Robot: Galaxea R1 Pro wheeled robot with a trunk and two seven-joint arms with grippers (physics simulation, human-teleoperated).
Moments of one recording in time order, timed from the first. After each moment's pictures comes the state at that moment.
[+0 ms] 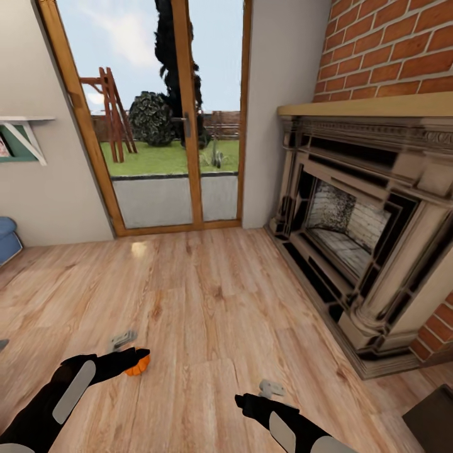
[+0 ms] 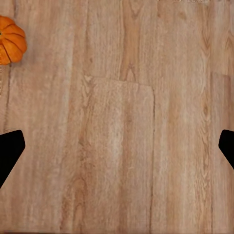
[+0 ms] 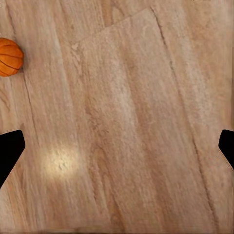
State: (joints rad) left arm -0.42 0.26 -0.06 -0.98 0.66 0.69 -0.03; right arm -0.58 0.16 0.34 -0.19 -0.59 0.09 0.06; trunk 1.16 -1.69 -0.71
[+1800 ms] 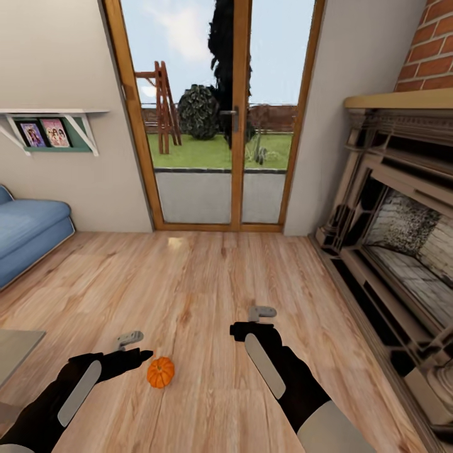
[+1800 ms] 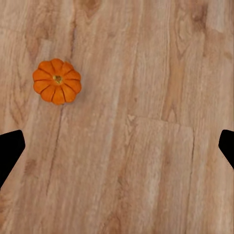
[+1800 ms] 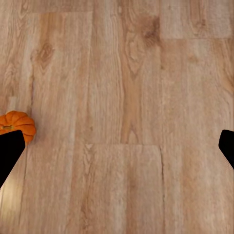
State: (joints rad) left arm -0.42 0.27 -0.12 -1.03 0.59 0.69 -0.02; right arm -0.58 0.17 0.43 -1.08 -0.55 0.69 -0.61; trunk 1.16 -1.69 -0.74
